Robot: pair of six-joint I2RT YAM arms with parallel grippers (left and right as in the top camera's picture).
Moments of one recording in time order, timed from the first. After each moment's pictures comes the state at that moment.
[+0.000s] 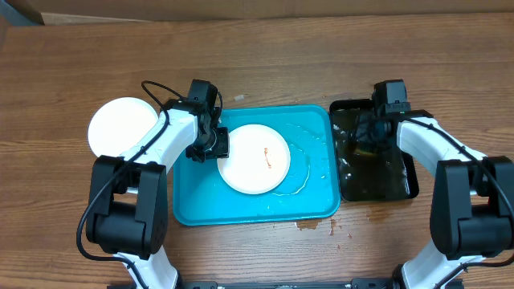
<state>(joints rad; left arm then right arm) -0.21 1.90 1.22 -0.80 0.12 -0.27 0.07 1.85 1.06 -0.42 0.01 0.30</state>
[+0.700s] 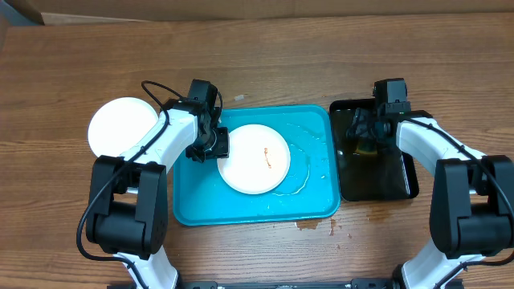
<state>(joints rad) -0.21 1.90 1.22 -0.80 0.12 -0.27 0.07 1.85 1.05 -0.35 0.04 0.30</state>
